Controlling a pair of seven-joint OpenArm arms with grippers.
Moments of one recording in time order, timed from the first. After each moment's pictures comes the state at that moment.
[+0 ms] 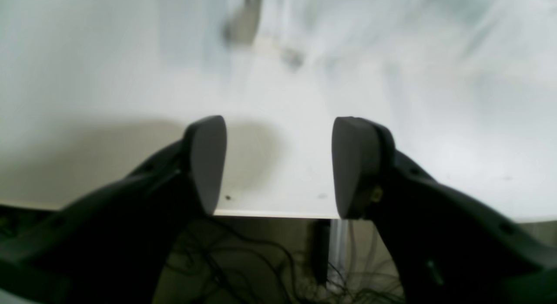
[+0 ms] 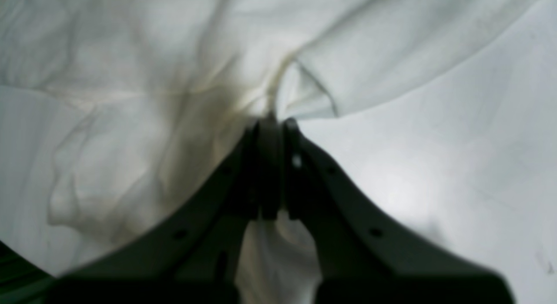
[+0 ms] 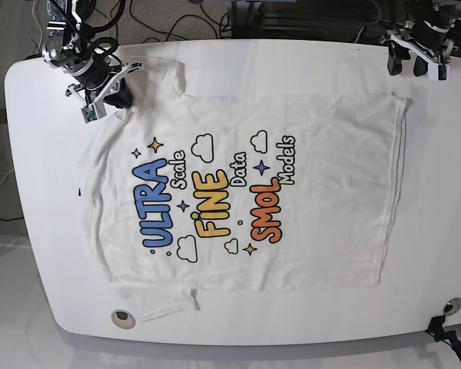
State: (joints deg) left arm 40.5 -11.4 -35.9 99.7 -27.8 -31.3 29.9; right arm -27.5 18.8 14.5 95.0 26.2 28.0 -34.1
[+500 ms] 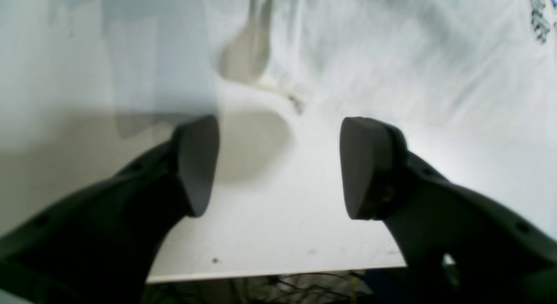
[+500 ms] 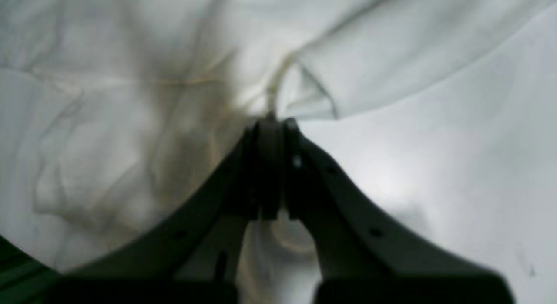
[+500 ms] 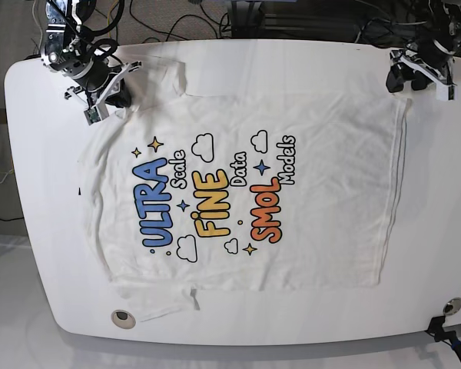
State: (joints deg) left arm 31.4 -14.9 -37.8 91.8 -42.2 -33.0 43.9; right arm -26.8 19.1 14.3 96.2 23.8 27.7 -38.2
